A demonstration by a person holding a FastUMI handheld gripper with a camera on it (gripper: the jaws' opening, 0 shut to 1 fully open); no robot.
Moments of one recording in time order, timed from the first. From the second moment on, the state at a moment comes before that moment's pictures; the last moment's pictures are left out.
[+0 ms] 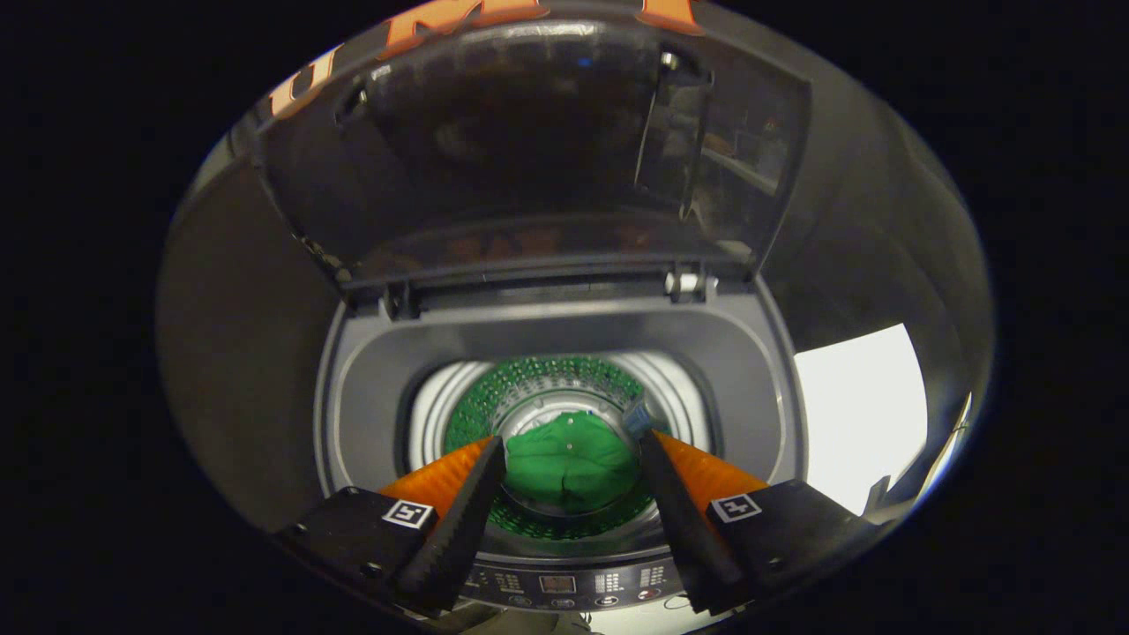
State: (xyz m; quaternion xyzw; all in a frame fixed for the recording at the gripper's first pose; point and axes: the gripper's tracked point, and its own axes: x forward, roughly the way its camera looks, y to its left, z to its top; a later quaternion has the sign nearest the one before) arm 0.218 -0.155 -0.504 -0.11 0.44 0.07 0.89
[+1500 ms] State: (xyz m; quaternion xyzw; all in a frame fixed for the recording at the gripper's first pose) arm 0.399 -0.025 -0.288 -0.08 0.26 0.12 0.96
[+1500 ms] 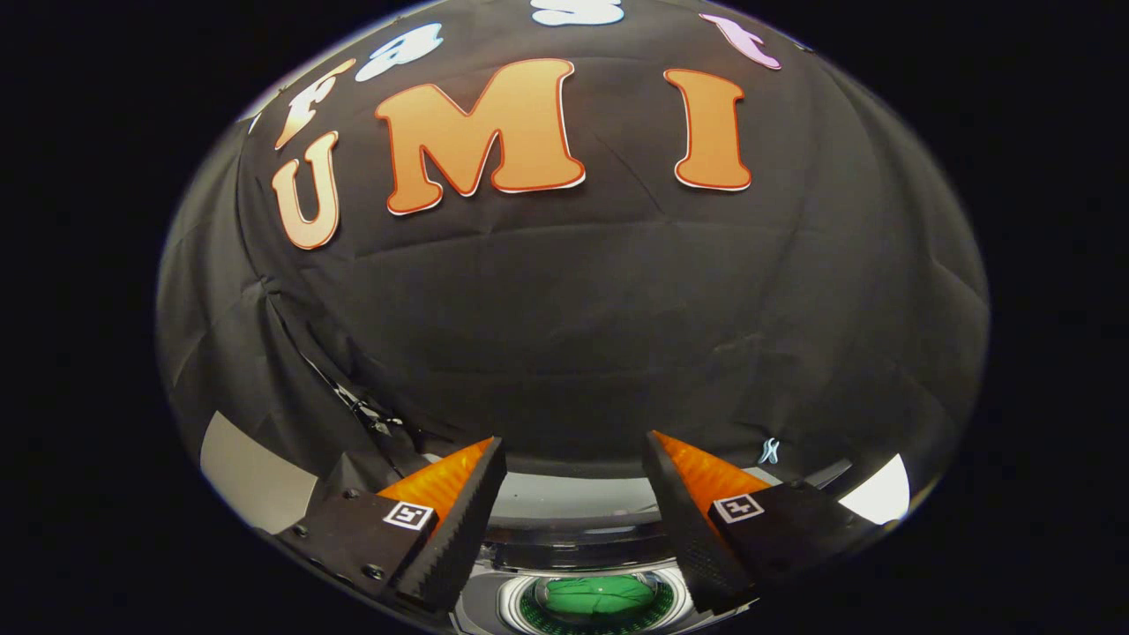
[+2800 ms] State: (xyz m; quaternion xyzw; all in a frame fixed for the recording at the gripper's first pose) arm 0.366 -0.043 -0.310 -0.10 0.24 0.13 0.96
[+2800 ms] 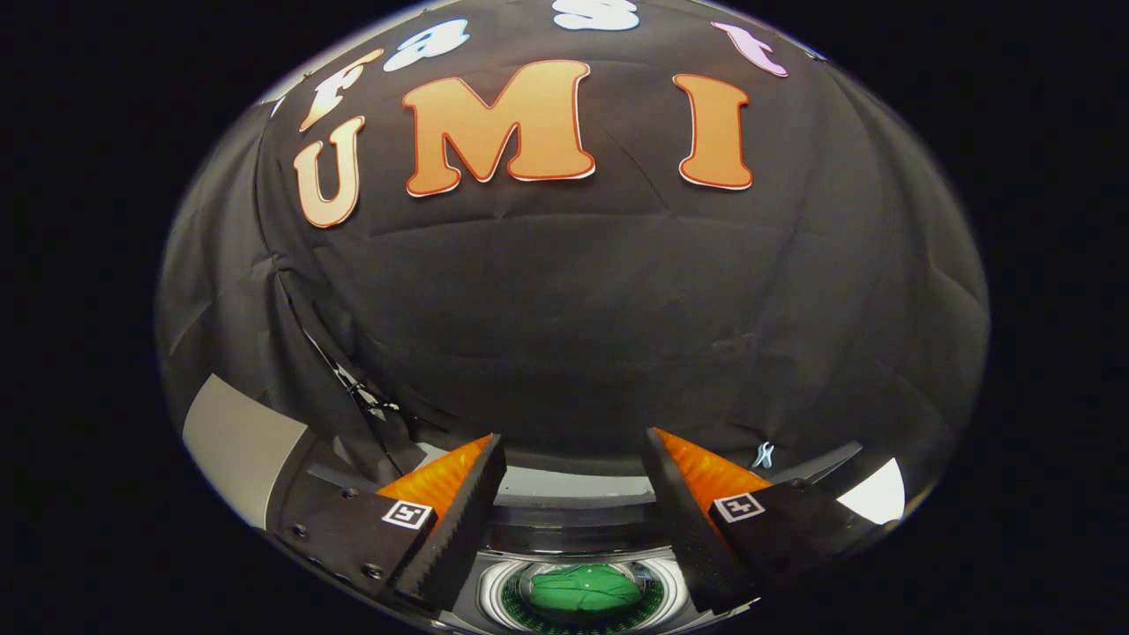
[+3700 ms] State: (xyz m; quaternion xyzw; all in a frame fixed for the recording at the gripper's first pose) arm 0.301 -0.062 -0.316 -0.09 0.20 0.15 0.96
